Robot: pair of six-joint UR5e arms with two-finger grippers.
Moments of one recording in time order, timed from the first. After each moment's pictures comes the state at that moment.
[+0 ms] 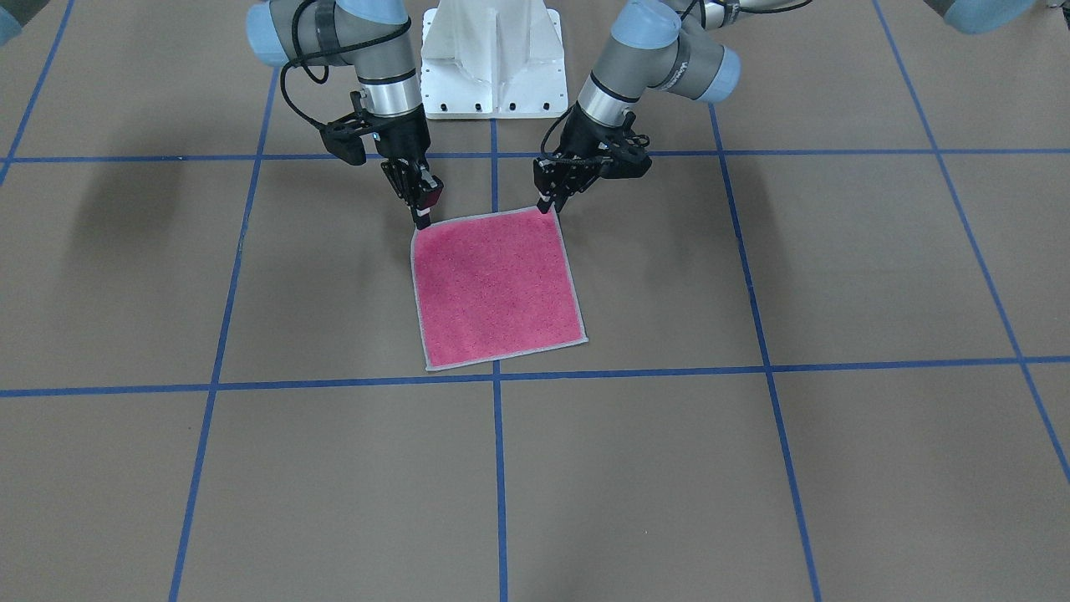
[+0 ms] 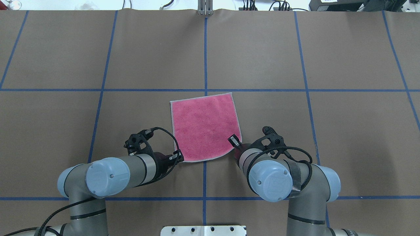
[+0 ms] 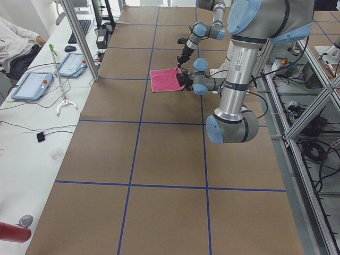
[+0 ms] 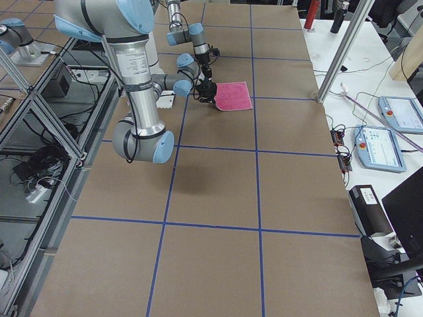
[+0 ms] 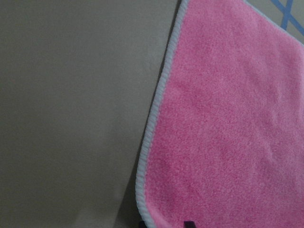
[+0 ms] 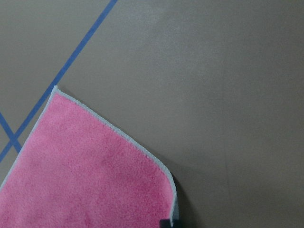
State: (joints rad) left arm -0.26 -1.94 -1.76 -2.22 -1.52 -1.86; right arm 0.23 -1.17 1.86 -1.34 1.28 2.28
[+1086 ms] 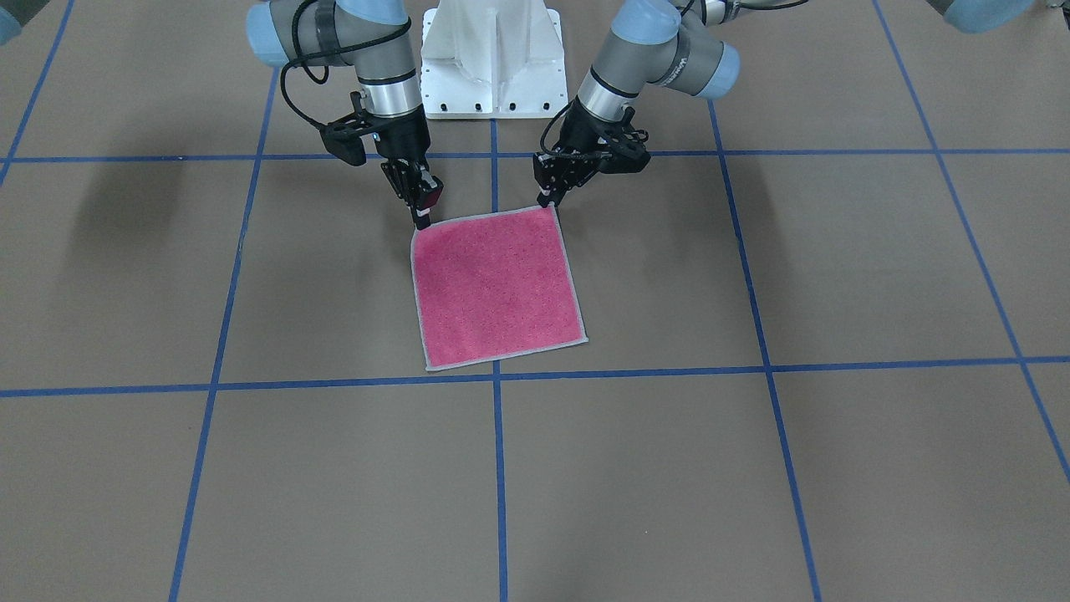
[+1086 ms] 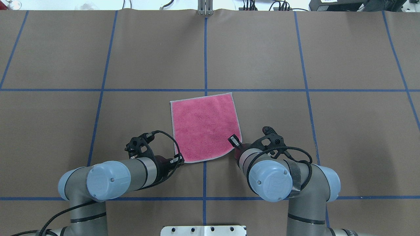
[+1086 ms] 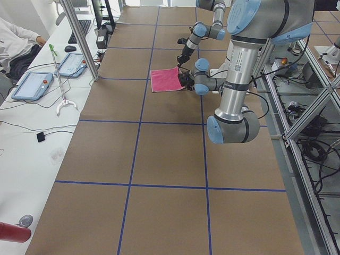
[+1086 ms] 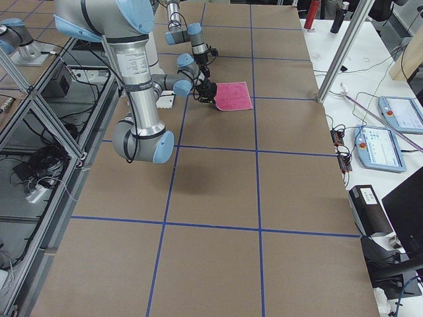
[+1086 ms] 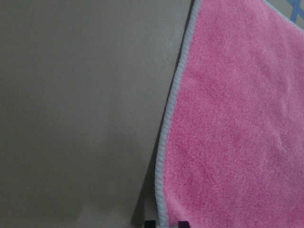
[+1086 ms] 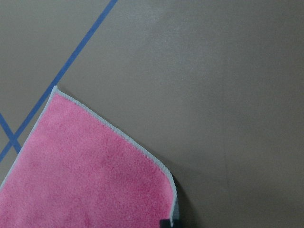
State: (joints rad) left arm -0.24 -1.94 -1.76 -2.22 -1.51 -1.87; right arm 0.23 -1.17 1.86 -1.34 1.28 2.28
